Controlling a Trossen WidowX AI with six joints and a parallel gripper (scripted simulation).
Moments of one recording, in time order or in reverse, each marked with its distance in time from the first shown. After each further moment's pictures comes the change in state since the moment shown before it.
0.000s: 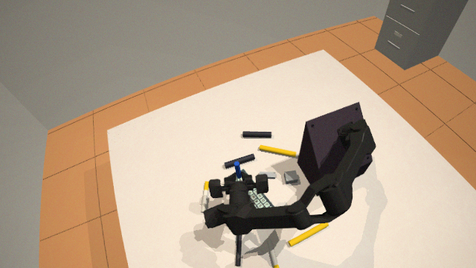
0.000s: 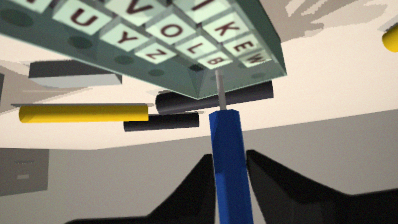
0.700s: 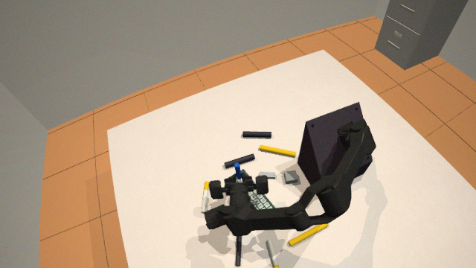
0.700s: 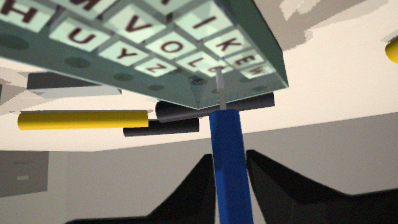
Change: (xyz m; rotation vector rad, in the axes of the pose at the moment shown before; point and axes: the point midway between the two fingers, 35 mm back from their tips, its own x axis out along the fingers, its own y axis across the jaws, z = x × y) arm 0.004 0.000 0.007 0.000 0.001 0.000
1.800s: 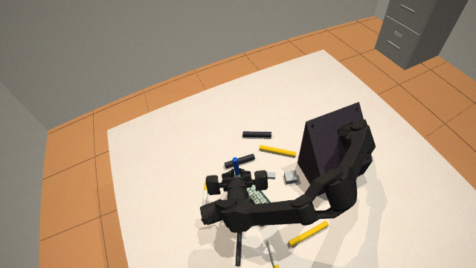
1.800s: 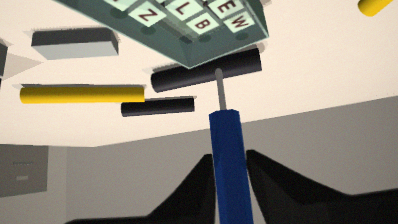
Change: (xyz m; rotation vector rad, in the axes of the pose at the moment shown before) arm -0.022 -0.003 -0.033 0.015 -0.008 -0.011
